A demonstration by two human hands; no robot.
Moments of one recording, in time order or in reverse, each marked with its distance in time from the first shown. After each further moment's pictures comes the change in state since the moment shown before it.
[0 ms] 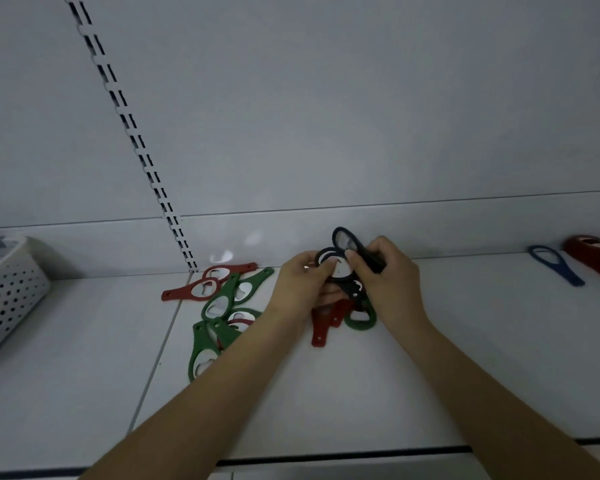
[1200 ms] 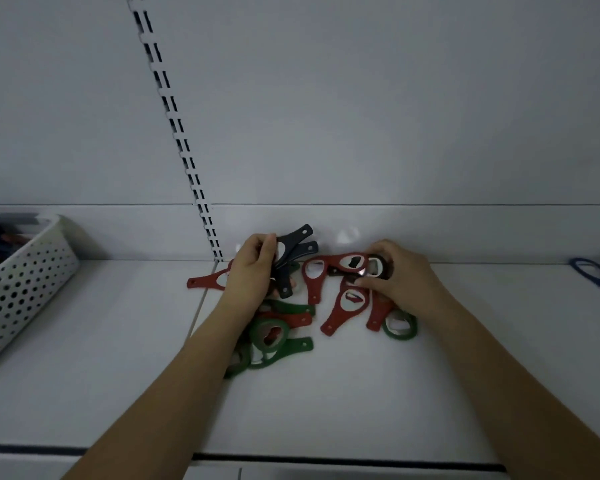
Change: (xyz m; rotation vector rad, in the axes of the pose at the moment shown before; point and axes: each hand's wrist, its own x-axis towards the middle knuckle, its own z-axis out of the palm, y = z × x) left_hand 0.013 0.014 -0.105 0.453 0.255 0.339; right_hand 0.028 -0.001 0.005 -0.248 -0.472 -0.006
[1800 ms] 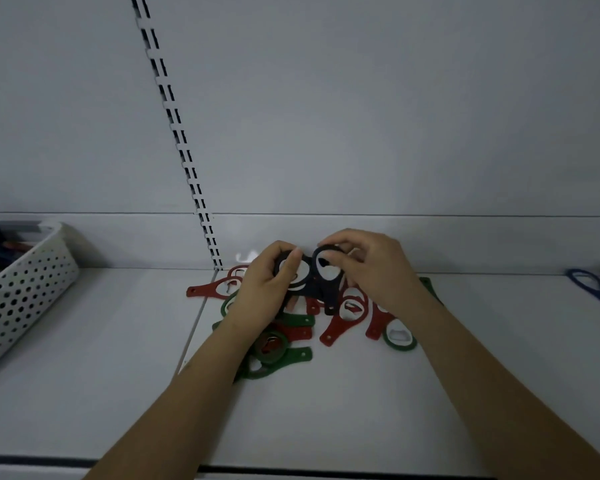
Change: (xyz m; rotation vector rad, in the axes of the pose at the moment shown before) left_hand -0.018 0.011 0.006 -0.004 -0.142 0.273; right_hand 0.001 -0.066 0.000 0.196 0.092 -0.229
